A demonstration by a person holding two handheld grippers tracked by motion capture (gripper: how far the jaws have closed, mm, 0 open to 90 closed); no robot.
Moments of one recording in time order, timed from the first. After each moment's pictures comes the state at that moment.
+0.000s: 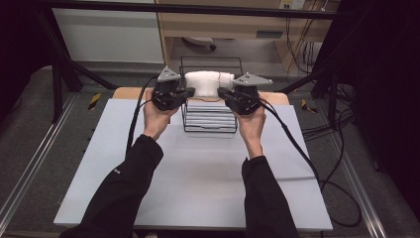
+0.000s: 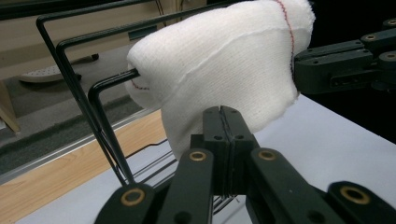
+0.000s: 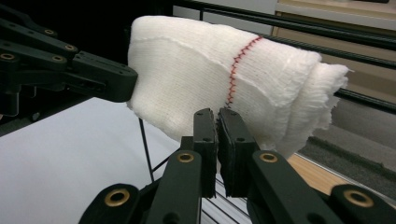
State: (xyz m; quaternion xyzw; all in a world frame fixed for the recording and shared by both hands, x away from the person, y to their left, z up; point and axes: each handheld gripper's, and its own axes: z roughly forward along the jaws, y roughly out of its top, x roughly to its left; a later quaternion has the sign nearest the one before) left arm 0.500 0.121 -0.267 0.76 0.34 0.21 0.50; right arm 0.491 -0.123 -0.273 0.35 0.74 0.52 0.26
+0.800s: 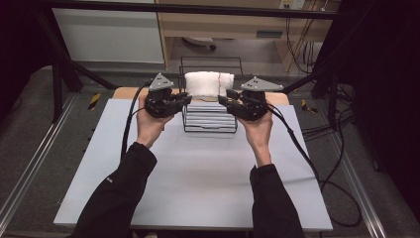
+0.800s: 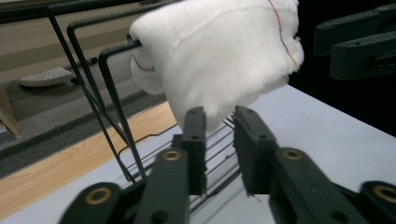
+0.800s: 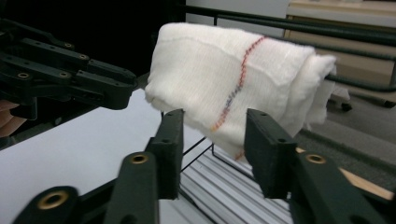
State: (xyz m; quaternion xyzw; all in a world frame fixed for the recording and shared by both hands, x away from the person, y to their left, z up) left arm 0.473 0.141 -0.275 0.77 0.33 0.22 0.51; right arm 0.465 -0.138 -0.269 0.34 0.73 0.54 0.23
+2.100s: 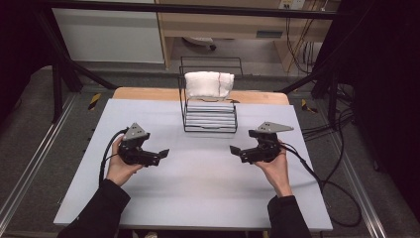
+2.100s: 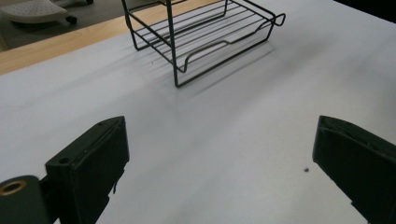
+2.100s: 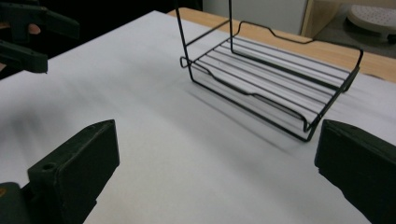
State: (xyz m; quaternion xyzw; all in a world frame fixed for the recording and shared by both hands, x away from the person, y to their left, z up) left arm 0.410 0.219 -0.382 0.80 0.36 0.18 0.44; right arm 0.419 -0.191 -0.372 0.36 0.77 0.50 0.14
